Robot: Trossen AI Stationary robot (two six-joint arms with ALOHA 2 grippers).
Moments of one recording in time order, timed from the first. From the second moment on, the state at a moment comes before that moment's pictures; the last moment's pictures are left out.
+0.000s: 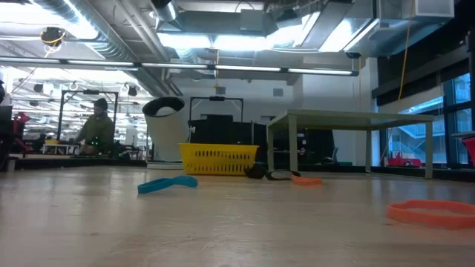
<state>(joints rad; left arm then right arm) 0.05 0.98 0.94 -0.13 0.62 -0.35 0.20 1.74 1.54 -0.04 -0.10 0.69</state>
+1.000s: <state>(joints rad) -0.06 1.06 0.94 -0.08 0.57 -0.54 0.19 1.74 1.54 0.02 -0.19 0.67</state>
